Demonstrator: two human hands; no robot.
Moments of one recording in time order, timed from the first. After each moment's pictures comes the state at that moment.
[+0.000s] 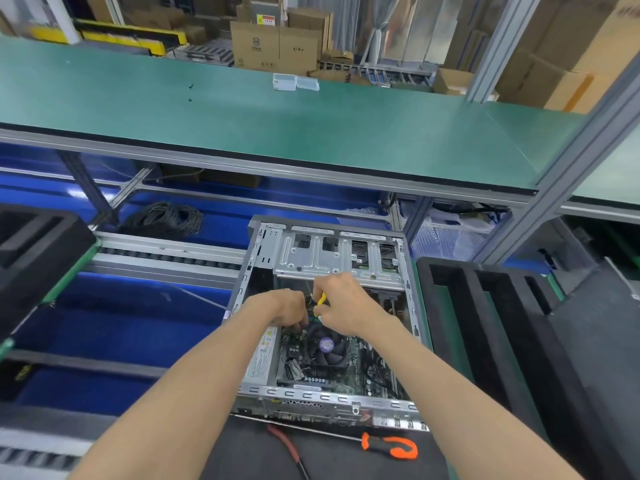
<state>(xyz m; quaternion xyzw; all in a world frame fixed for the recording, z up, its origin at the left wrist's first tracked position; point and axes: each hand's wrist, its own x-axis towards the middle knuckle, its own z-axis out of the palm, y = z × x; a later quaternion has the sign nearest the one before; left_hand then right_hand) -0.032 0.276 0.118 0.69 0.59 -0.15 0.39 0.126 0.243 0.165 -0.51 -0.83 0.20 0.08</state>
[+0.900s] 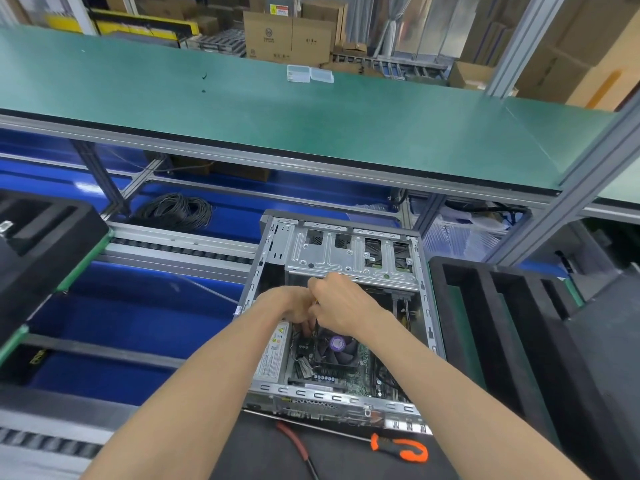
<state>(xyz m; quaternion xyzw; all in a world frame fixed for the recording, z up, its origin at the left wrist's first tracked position) -0.035 0.283 0.107 0.73 0.53 -0.17 0.39 0.098 0.247 0.162 -0.47 -0.87 0.12 -0.02</state>
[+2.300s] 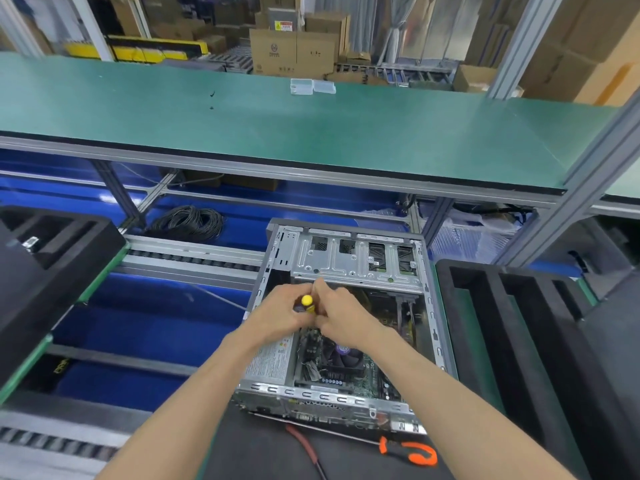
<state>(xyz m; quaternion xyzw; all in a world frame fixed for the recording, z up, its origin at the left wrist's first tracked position) -0.068 0.222 0.135 0.72 0.50 0.24 0.42 0.101 0.237 0.141 -0.48 -0.84 0.25 0.07</state>
